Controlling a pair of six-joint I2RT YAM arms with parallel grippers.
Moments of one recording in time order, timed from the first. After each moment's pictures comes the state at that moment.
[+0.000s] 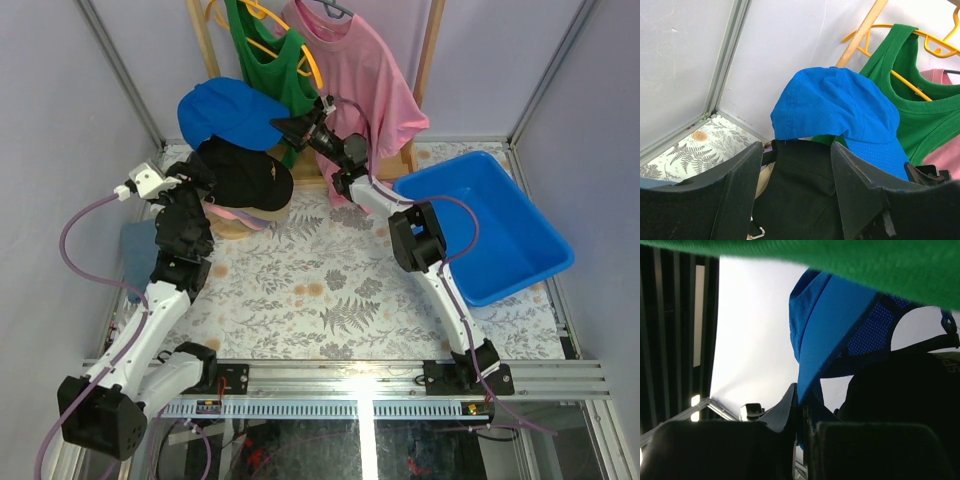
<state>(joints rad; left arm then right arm) -0.26 0.94 0.74 0.51 -0.67 -0.32 0.55 2.65 2.26 1.07 -0.55 1.82</state>
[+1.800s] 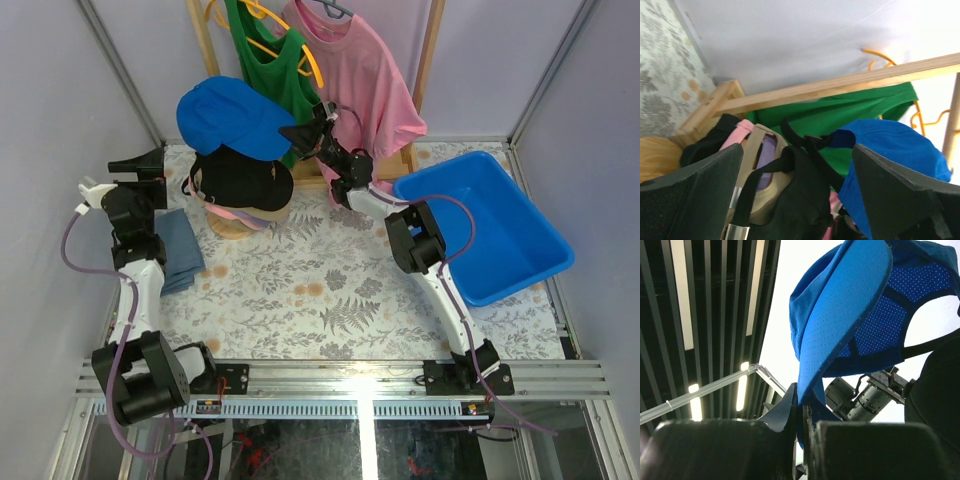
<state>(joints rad) 0.35 1.12 0.79 0.30 0.08 -1.27 0.57 2.64 2.14 1.48 -0.54 2.06</state>
